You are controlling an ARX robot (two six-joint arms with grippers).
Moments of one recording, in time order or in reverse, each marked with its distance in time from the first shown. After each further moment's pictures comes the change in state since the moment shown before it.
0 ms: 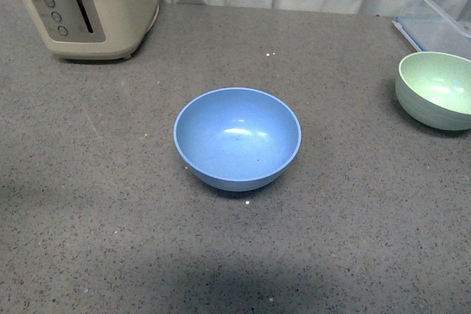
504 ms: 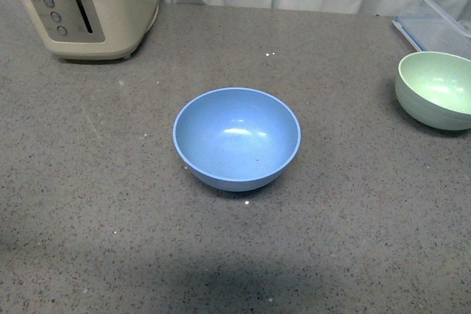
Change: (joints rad) left arm 0.000 -0.338 -0.159 -0.180 0.000 0.010; right arm 0.000 0.000 0.000 0.000 0.000 0.000
